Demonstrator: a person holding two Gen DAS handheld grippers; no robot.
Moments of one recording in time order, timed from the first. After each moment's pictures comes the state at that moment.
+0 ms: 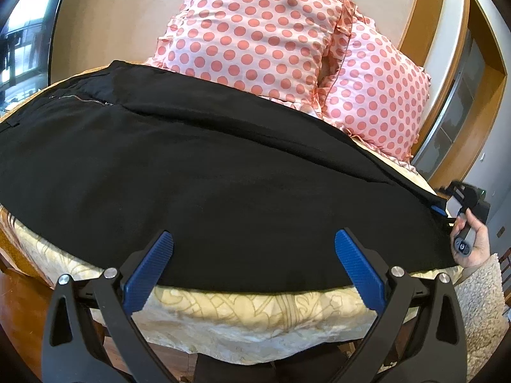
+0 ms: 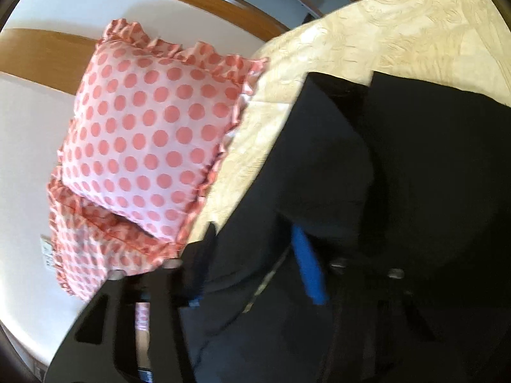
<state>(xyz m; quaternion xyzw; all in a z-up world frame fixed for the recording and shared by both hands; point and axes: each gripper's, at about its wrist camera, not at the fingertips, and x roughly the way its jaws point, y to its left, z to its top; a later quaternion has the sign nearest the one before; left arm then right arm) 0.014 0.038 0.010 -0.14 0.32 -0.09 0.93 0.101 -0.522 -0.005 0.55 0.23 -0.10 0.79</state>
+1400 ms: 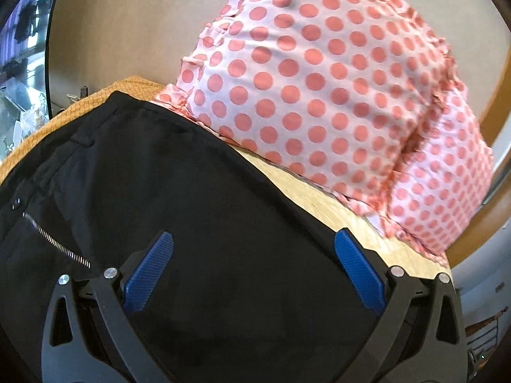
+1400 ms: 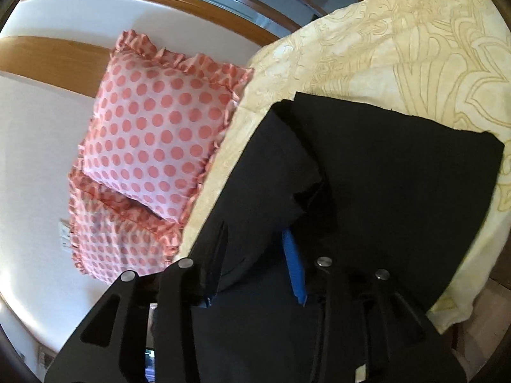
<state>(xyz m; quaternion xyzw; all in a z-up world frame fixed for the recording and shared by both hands) 0.251 0.114 0.090 -0.21 0.36 0.00 0.91 0.023 -0.544 -0.016 0.54 0.23 -0.06 0.81</state>
